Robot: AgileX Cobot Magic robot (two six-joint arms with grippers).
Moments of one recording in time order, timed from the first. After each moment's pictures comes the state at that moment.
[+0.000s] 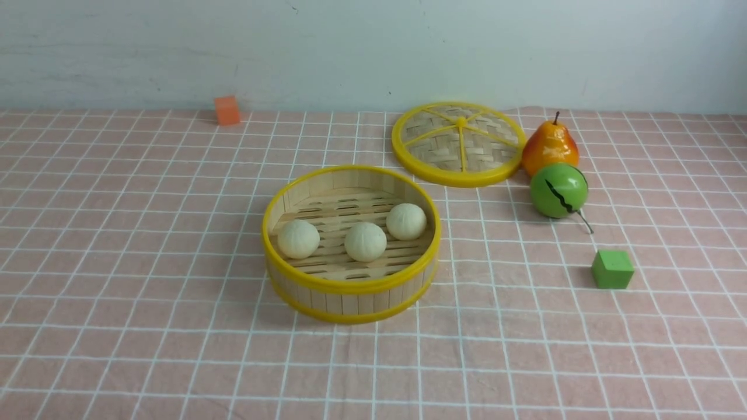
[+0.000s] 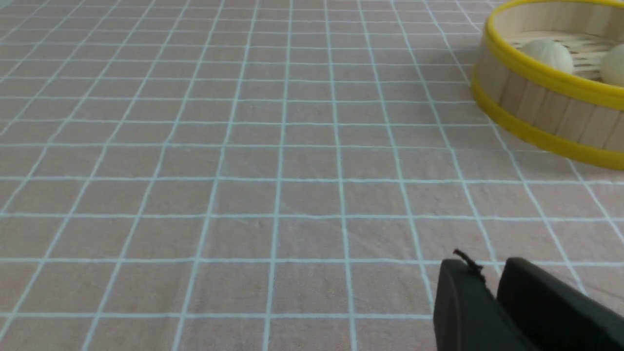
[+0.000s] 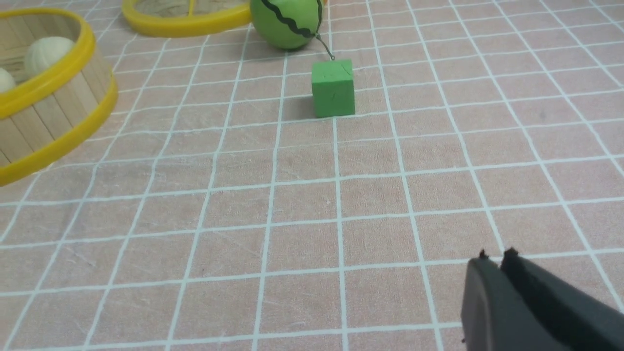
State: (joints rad) right arm -0.02 -0.01 0.02 0.04 0.39 0.13; left arm -0.12 -0.01 0.02 0.20 0.34 -0.26
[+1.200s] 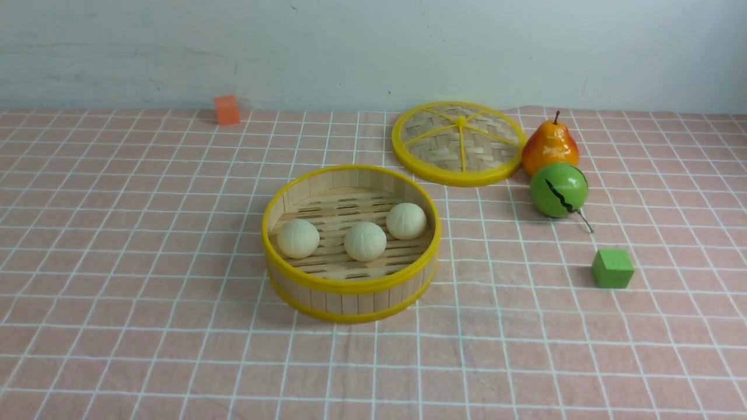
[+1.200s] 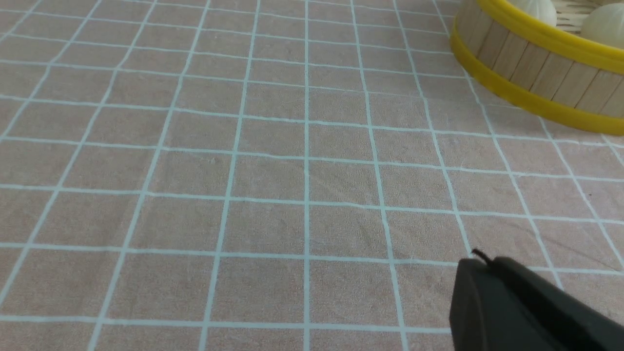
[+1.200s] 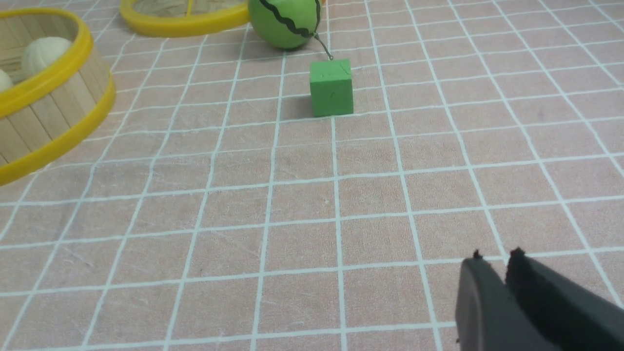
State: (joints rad) right arm -0.02 -0.01 0.02 0.04 0.39 0.13; left arm -0.08 -0.01 0.03 -0.06 0.40 -0.08
